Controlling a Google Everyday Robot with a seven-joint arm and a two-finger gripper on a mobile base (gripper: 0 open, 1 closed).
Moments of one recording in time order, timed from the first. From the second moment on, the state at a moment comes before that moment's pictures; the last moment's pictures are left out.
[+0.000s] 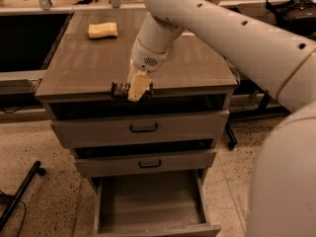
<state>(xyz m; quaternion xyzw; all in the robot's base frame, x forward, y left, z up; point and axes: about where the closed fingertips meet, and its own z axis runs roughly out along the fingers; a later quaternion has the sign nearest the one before) 0.618 0.061 0.829 -0.72 0.66 0.12 0.17</state>
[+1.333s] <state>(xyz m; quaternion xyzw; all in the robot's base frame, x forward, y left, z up) 0.581 0.050 0.807 -0.67 0.67 0.16 0.28</state>
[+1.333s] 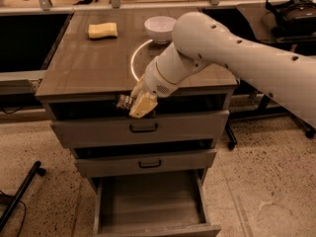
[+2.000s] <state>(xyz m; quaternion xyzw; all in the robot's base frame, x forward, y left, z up) 0.531 0.022 0.748 -0.65 0.67 0.20 0.28</state>
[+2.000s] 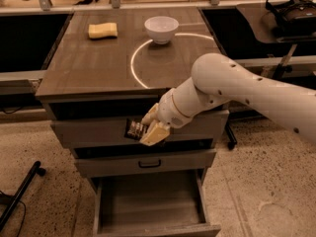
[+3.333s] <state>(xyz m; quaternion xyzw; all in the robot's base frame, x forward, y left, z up) 0.487 0.013 0.619 -0.62 0.67 0.28 0.29</state>
